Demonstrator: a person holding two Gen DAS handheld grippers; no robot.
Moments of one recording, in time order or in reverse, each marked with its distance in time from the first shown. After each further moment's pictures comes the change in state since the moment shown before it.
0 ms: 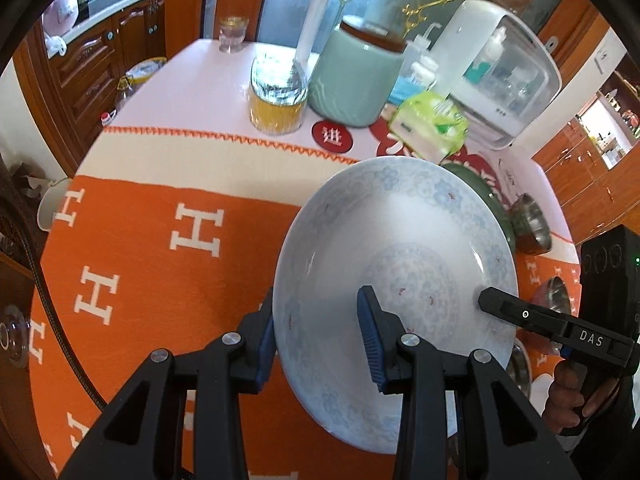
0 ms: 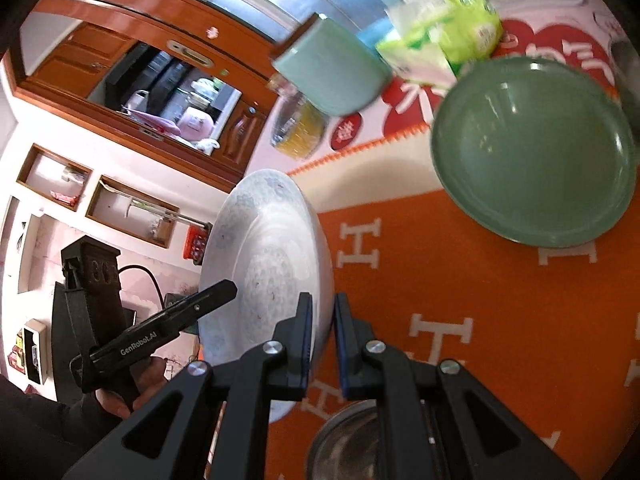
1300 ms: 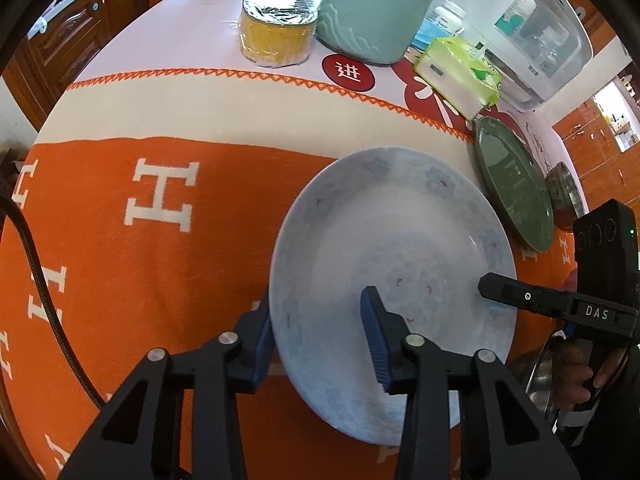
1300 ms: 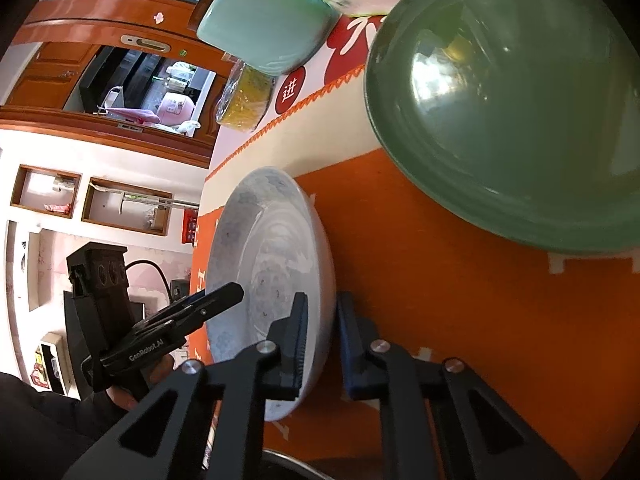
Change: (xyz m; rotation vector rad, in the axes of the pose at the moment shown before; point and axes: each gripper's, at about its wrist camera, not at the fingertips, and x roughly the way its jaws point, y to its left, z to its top) left arm 0.082 0.010 -0.007 -0.002 0.167 0.016; right arm 0.051 -0.068 0.011 0.130 0.168 0.033
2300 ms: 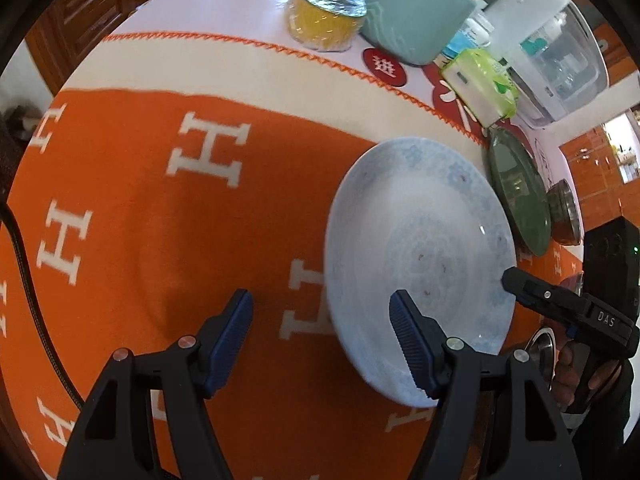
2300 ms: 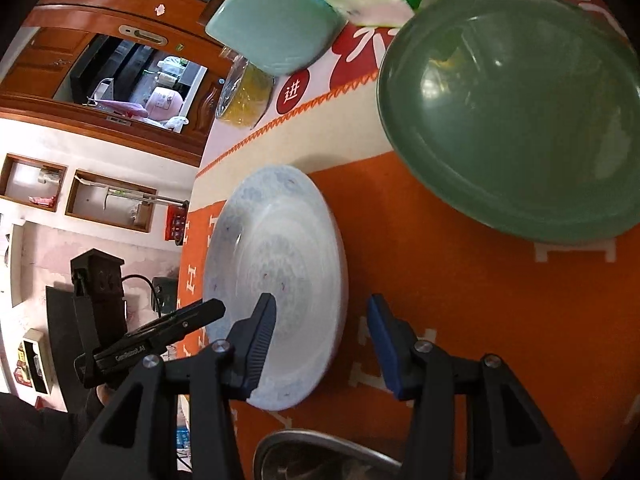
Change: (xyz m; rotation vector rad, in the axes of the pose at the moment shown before) left arm -0.013 0.026 -0.013 -0.108 0.049 -0.029; right arm -0.003 0.019 -0.002 -0.032 -0.004 -0.067
